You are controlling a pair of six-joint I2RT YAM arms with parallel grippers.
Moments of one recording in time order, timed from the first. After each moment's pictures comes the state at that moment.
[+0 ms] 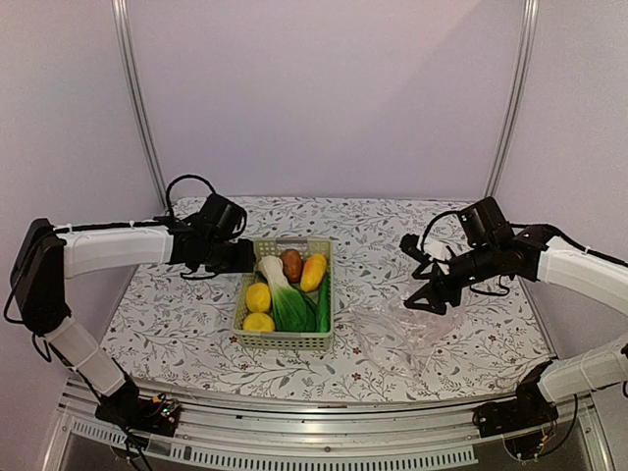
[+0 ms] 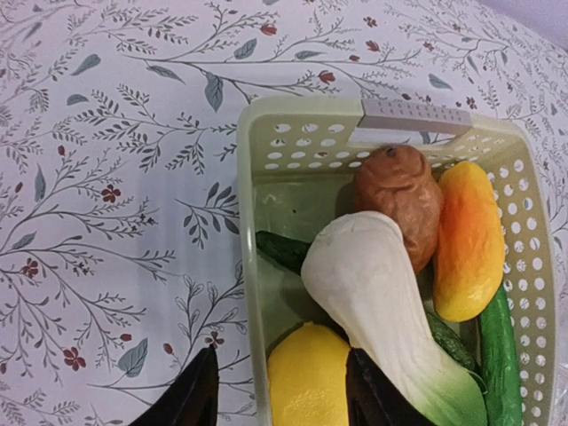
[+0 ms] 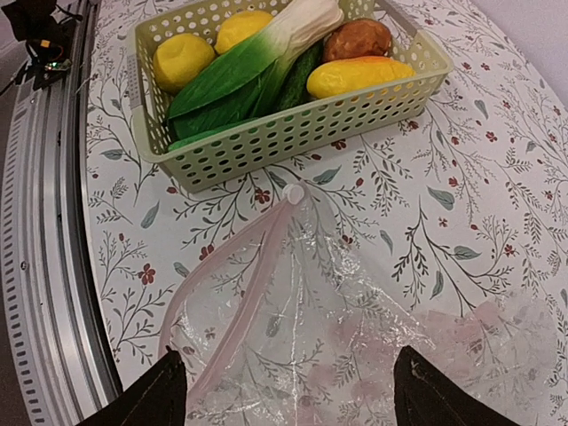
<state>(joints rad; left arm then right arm) -0.62 1.59 1.05 -0.36 -0.22 -0.53 0.54 1.22 0.91 -0.55 -0.47 -0.47</state>
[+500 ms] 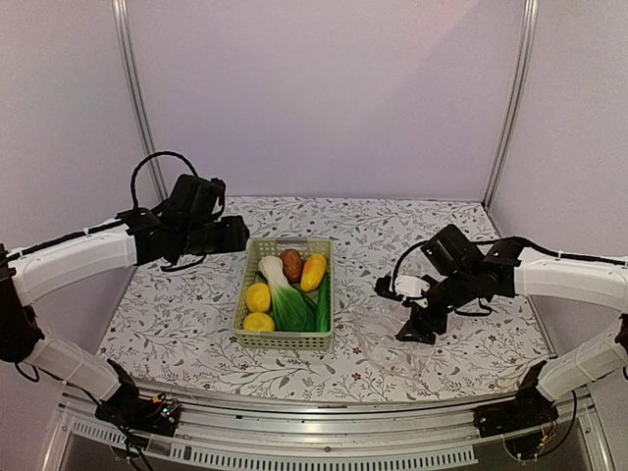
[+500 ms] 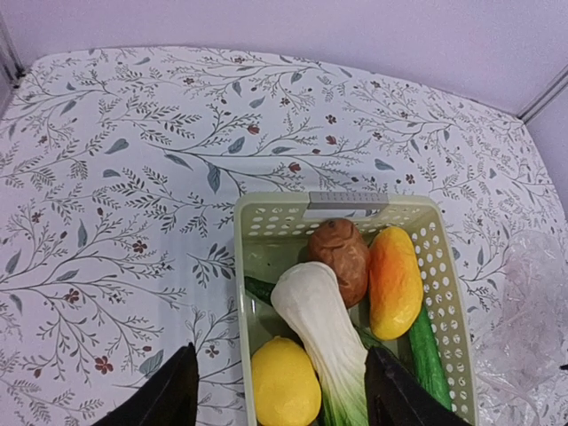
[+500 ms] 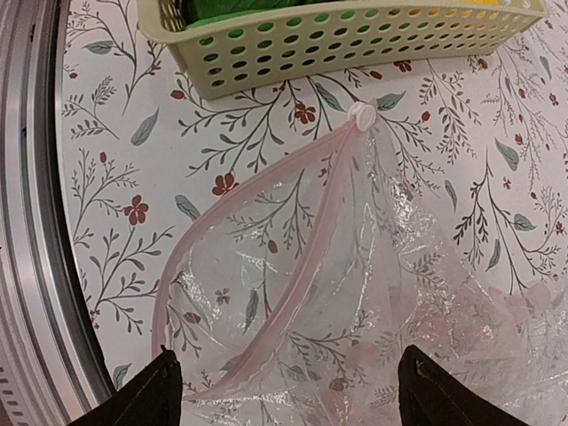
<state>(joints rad) -0.66 1.37 1.06 -0.39 -0.31 -0.53 0.78 1.31 0.87 -0.61 -0.21 -0.48</state>
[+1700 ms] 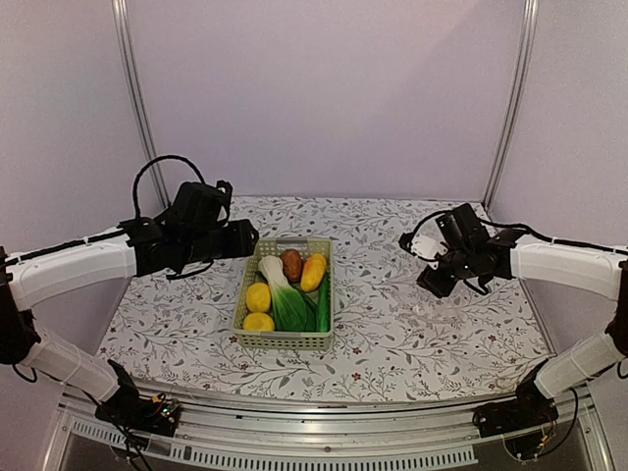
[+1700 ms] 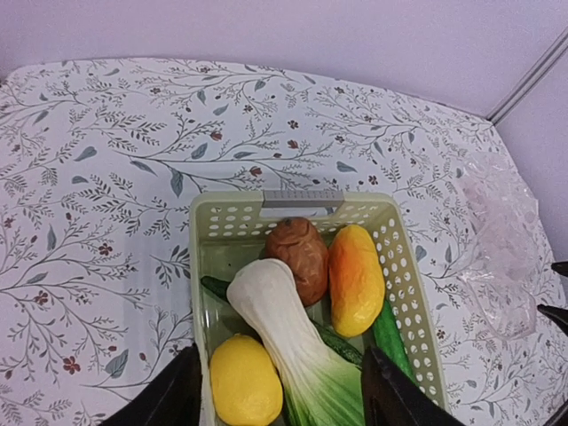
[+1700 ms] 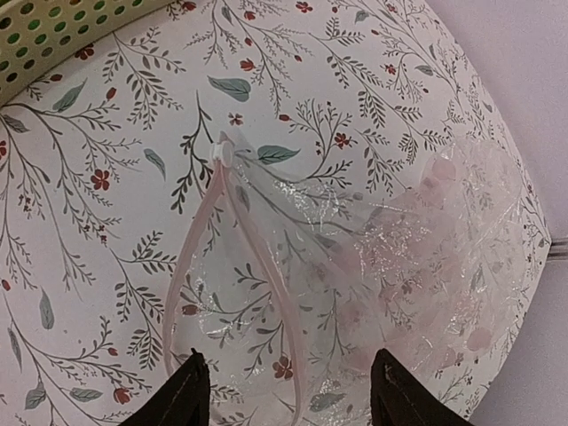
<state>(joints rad) -0.74 1.33 1.01 -0.31 -0.33 -0.56 0.58 1.39 0.90 -0.42 0.16 -0.44</state>
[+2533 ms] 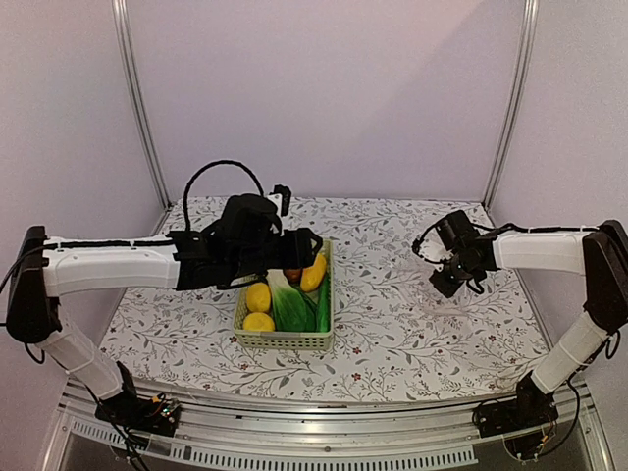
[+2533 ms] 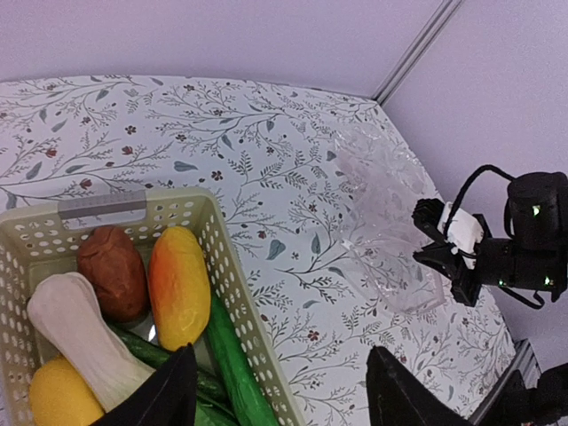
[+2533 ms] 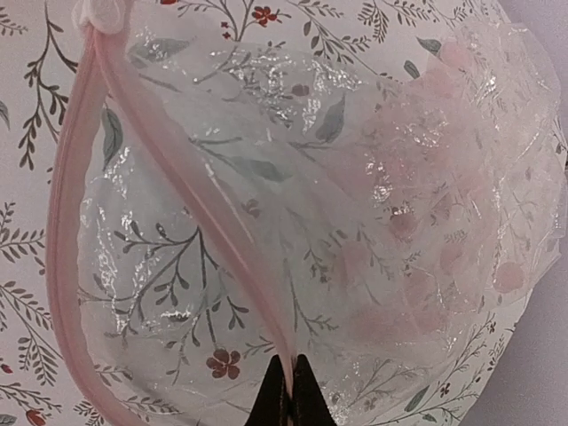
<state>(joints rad) -0.96 1.52 1.08 -0.05 -0.29 -0.61 0.46 1.58 0.91 -0.40 0.26 -0.38</state>
